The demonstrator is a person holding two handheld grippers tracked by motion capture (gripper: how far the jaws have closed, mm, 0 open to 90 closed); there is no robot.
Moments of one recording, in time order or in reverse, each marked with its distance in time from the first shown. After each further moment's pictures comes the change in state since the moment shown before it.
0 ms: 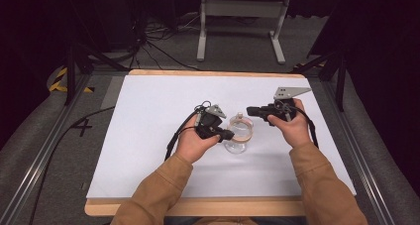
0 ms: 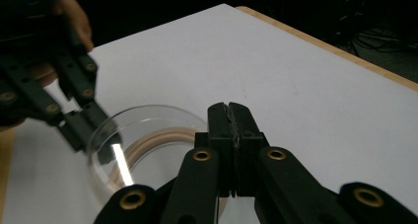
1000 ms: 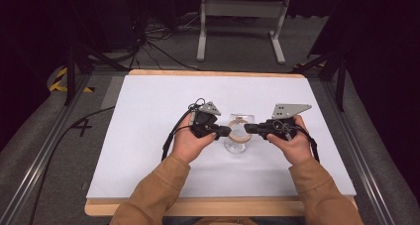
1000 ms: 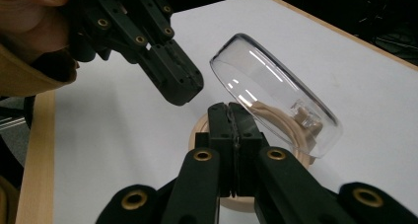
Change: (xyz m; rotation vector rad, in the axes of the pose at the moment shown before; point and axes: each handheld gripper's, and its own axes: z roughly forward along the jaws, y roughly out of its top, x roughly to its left) left arm 0.000 -0.004 -0.019 -0.054 0.040 -0.018; right arm 0.046 -0.010 -0.004 0.037 0.035 -0.076
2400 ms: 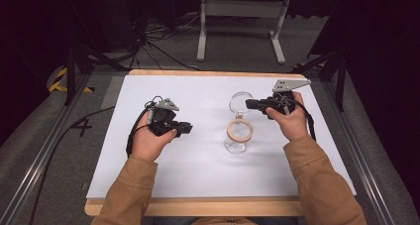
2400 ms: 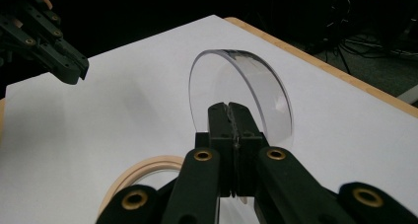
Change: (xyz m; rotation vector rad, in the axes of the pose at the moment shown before) left arm 0.033 -0.039 -0.084 0.043 0.162 -0.116; right arm -0.055 0.029 0.009 -0.042 -0.070 0.082
